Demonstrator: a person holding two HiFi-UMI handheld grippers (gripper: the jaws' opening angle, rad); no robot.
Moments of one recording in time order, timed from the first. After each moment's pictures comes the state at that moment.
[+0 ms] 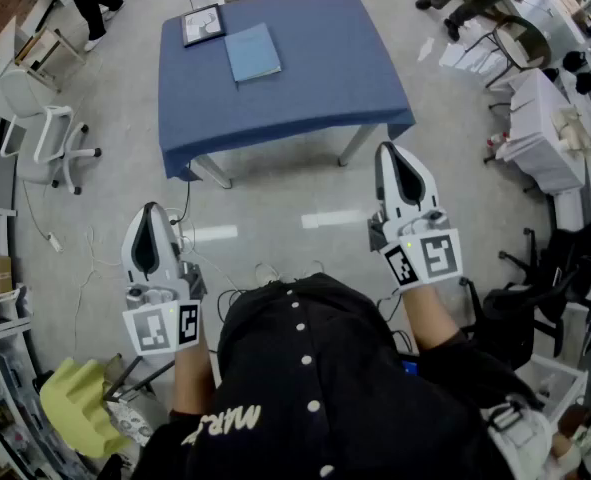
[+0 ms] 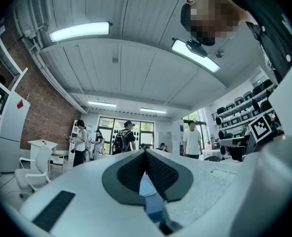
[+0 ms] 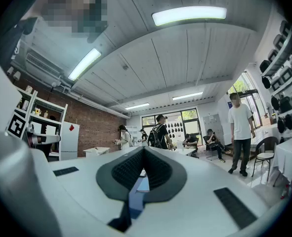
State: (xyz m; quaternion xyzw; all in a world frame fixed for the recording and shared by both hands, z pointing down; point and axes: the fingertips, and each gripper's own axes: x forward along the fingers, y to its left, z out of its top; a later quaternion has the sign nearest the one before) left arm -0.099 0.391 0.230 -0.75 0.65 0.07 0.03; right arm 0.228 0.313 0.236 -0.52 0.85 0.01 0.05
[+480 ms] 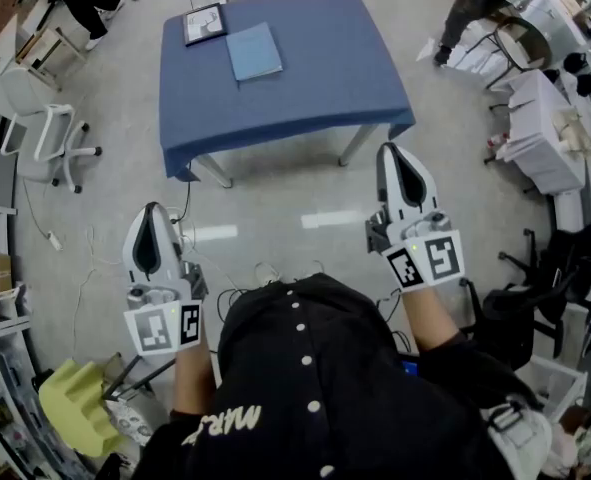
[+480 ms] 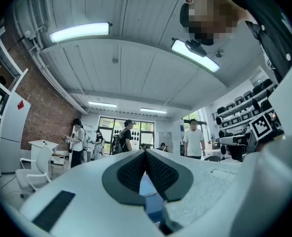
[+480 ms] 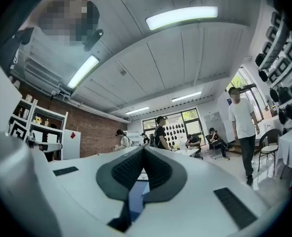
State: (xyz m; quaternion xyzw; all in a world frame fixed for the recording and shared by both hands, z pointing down) left arm -0.099 0.399 0.231 -0.75 0.65 0.07 0.03; right arm 0.227 0.323 0.233 -0.51 0.86 -0.01 0.09
